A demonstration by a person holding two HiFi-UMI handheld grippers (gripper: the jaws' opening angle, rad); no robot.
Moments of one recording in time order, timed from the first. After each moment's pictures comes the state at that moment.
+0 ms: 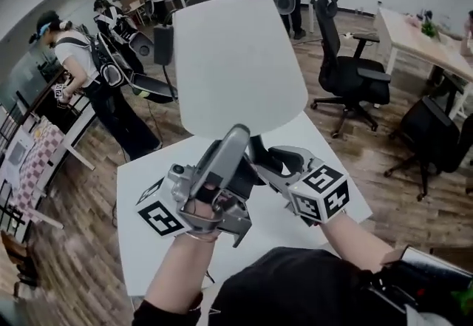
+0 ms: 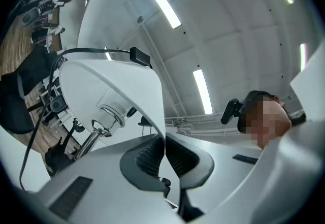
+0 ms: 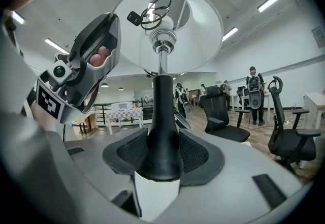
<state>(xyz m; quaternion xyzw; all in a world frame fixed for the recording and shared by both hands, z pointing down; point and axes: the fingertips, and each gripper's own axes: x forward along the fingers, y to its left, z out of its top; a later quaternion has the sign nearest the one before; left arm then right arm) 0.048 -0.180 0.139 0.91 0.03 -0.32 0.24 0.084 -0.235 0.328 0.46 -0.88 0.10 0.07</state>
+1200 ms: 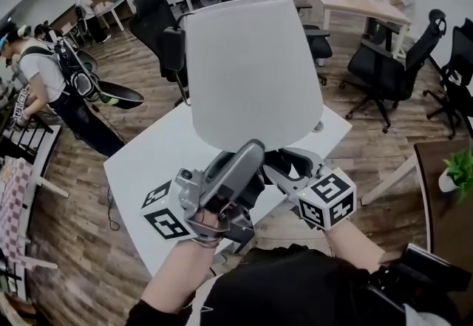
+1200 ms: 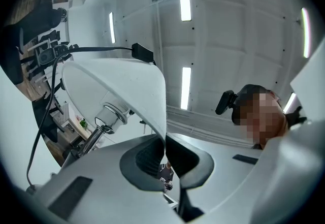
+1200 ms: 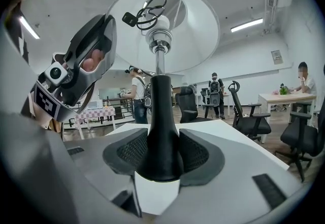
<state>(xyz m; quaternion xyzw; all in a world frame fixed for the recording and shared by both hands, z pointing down) -0.078 -0.020 0.174 0.89 0.21 -0.25 0.32 -0.015 -0.052 0.360 0.64 -0.76 0.12 0.07</state>
